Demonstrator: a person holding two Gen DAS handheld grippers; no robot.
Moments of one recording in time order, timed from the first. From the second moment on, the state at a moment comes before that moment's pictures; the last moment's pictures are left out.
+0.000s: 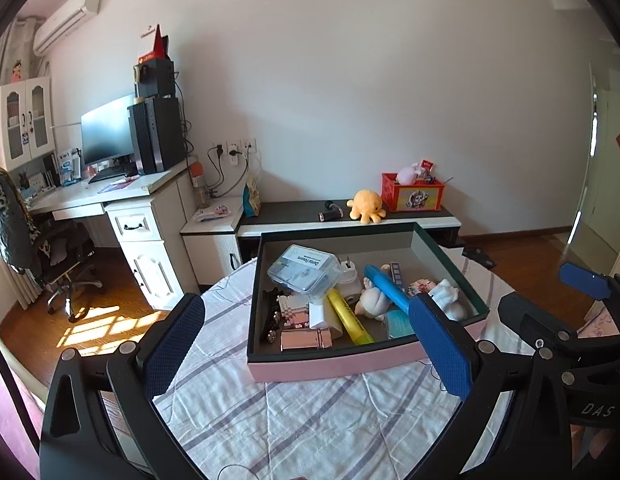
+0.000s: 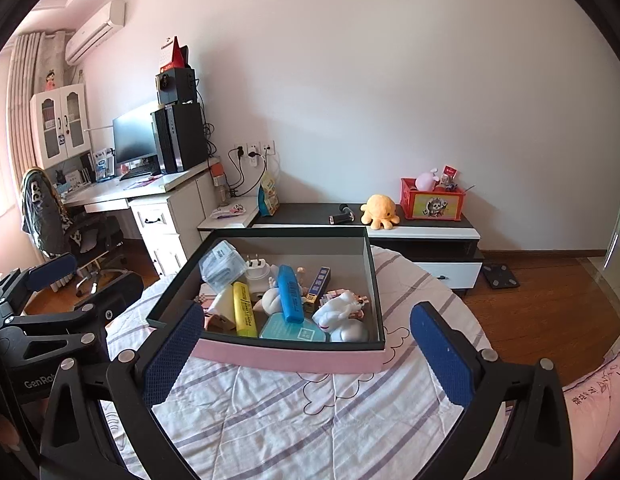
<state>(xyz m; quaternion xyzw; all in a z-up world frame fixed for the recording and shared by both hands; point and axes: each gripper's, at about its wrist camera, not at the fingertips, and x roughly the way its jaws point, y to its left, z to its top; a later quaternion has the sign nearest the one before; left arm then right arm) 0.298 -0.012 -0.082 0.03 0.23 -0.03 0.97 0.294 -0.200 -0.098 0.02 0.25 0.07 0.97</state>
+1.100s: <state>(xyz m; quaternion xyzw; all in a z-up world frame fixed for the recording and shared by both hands) 0.003 0.004 0.040 0.02 0.01 -0.01 1.00 0.008 -0.173 0.027 -0.03 0.05 0.02 1.00</state>
